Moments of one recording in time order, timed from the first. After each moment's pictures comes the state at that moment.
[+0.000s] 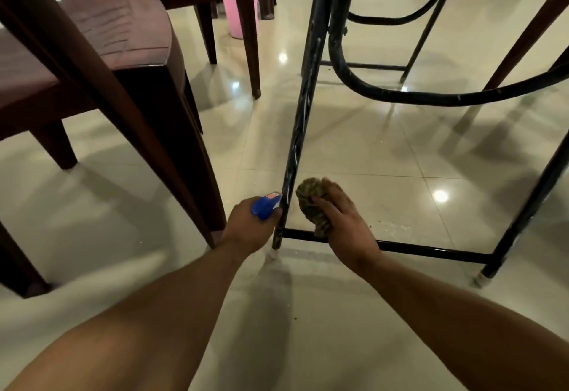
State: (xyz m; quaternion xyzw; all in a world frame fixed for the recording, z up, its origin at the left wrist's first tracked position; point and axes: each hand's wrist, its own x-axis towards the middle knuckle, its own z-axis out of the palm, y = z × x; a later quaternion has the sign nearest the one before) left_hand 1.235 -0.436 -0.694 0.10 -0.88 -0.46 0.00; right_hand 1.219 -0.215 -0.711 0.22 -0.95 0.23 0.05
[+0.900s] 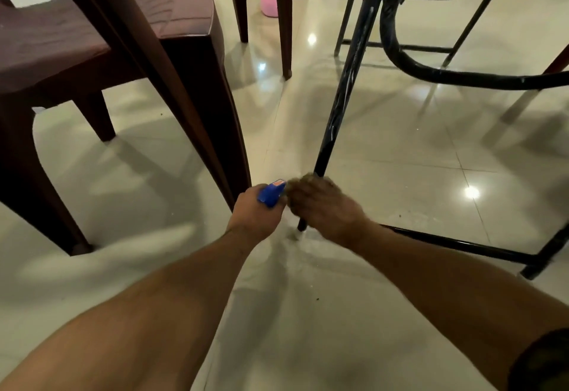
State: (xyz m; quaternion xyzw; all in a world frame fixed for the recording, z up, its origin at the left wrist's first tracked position) left_hand 1.258 -0.468 -0.698 0.16 -0.88 -0.45 0.02; right_hand 1.188 -0.285 -0.731 0.51 -0.83 -0.12 0.17
